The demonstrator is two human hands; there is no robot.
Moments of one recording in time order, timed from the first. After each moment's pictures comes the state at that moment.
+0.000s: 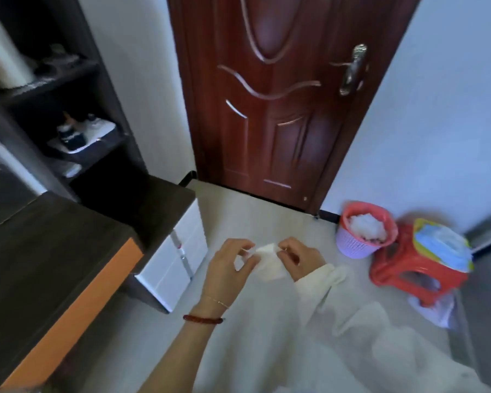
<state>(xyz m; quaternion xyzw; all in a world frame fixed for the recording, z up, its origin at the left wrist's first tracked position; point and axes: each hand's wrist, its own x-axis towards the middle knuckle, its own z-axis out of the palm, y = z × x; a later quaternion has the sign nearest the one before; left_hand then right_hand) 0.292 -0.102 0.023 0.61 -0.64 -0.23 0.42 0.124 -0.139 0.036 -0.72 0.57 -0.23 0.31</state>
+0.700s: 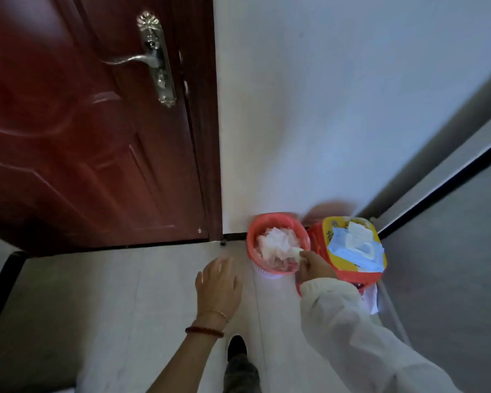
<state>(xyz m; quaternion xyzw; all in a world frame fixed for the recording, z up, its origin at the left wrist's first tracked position) -0.043 -0.540 -0.134 0.58 -0.77 -0.25 0.08 -0.243 -0.495 -0.127 -0.40 0.86 -0.23 0.23</state>
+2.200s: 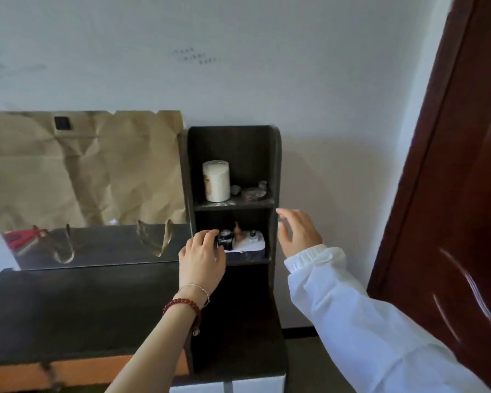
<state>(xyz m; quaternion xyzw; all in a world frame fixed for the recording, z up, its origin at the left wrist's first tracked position) 0.437 -0.352 0.178 0.90 -0.18 0.26 0.31 0.399 -0.541 0.198 -0.84 0.00 -0.49 0.24</state>
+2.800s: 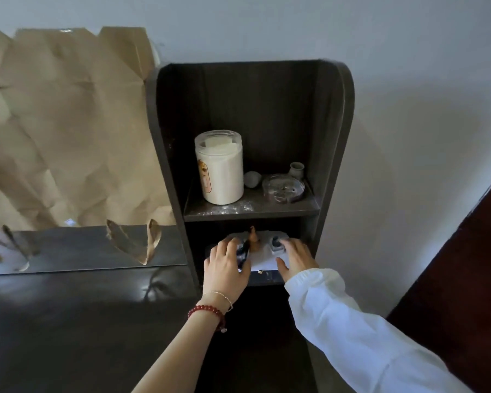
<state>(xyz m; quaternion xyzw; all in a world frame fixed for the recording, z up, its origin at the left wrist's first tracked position) 0.665 -0.424 0.072 0.95 -0.17 0.09 0.25 0.639 -0.590 0.053 -0.96 0.09 -0.11 0.26</state>
